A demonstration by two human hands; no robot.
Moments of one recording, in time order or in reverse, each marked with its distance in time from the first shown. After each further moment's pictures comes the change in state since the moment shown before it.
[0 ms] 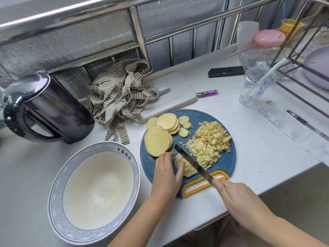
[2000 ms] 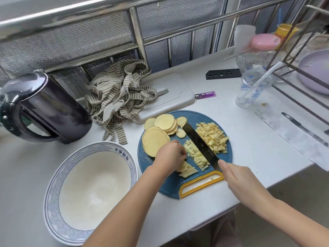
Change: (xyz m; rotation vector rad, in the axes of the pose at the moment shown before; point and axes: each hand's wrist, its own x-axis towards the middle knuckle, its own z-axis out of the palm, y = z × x) left_hand 0.070 0.024 -0.010 0.265 -0.380 0.133; right_hand 0.022 0.002 -0.024 0.159 0.112 0.036
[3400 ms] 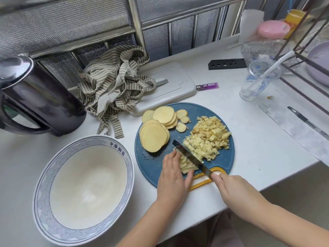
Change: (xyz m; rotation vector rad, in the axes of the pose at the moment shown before) left_hand -0.059 -0.005 0.098 -0.022 0.515 -0.049; right_hand -0.001 0.012 0.024 -0.301 -0.182 -0.014
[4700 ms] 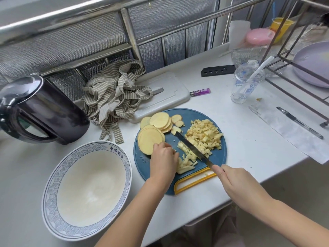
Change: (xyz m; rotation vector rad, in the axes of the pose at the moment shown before) left_hand 0.064 0.028 -0.055 0.063 -0.254 -0.153; right_hand -0.018 0.008 -0.026 0.086 0.146 -0.045
